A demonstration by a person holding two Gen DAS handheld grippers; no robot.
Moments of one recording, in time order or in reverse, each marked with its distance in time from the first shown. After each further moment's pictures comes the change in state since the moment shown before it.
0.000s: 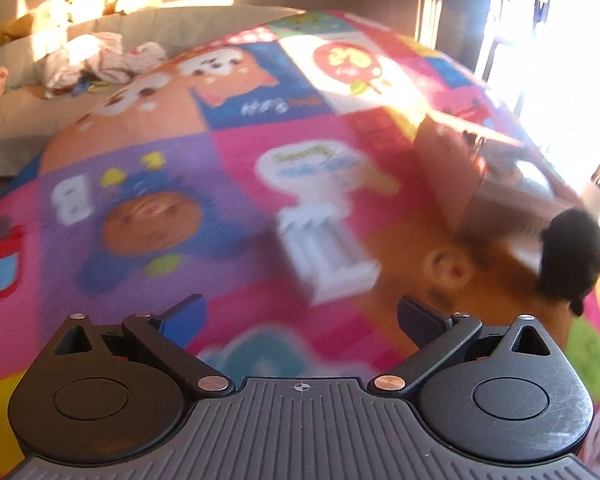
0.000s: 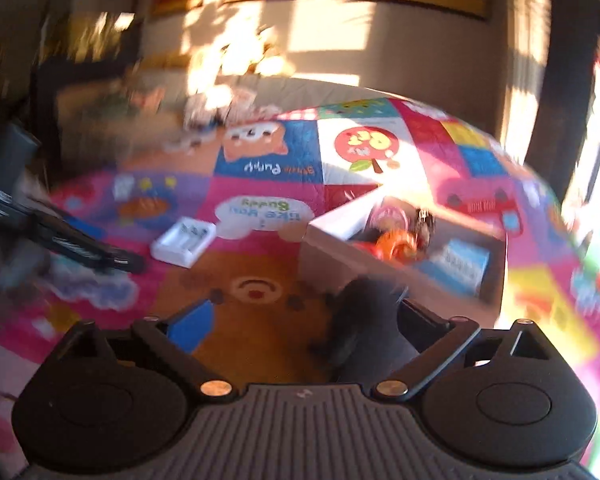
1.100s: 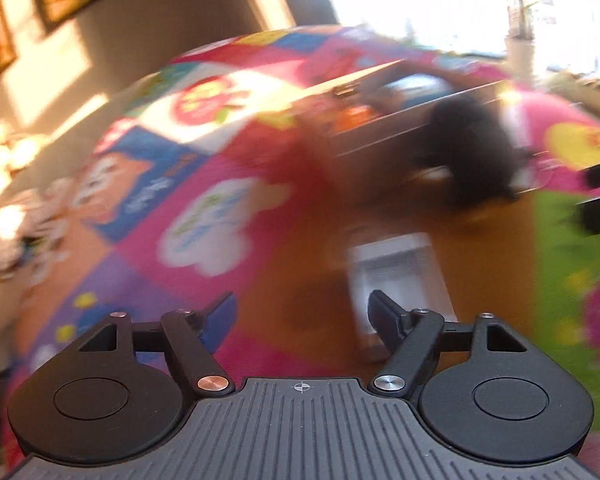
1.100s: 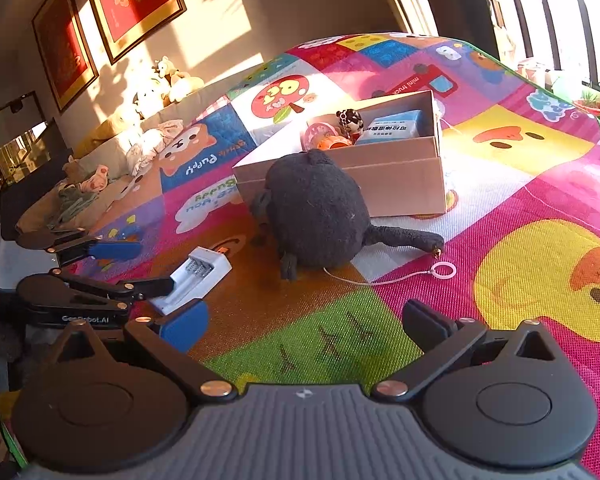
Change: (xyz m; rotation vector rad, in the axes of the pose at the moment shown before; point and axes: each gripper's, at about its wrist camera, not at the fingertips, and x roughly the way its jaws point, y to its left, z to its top) left arm 0.000 -0.082 -0.013 0.577 -0.028 0.033; right arm 0.003 -0.041 -0.066 0.473 0.035 -0.008
